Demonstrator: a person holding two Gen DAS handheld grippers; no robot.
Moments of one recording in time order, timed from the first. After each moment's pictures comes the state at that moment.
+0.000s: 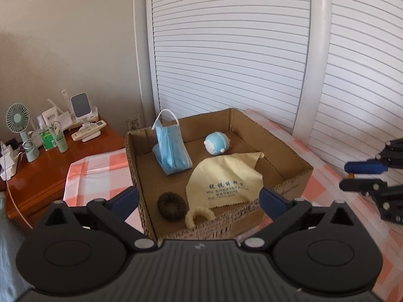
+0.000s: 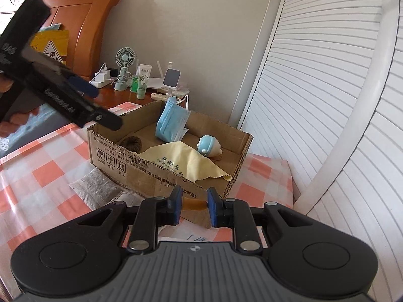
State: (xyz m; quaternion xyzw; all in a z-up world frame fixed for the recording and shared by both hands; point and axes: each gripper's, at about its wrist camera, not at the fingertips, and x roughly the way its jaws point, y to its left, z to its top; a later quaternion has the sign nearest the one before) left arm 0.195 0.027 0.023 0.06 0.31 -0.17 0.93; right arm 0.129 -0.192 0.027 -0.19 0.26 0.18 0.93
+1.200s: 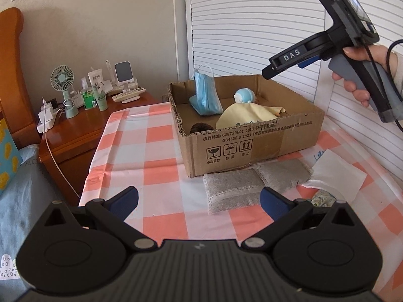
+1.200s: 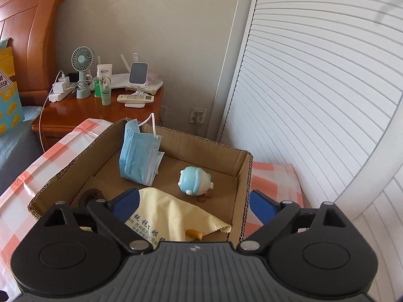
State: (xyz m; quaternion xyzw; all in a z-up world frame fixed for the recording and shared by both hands) left arm 0.104 0.058 -0.023 0.05 0.32 -0.08 0.94; right arm 0.274 -0.140 0.036 -0.14 0.32 0.11 0.93
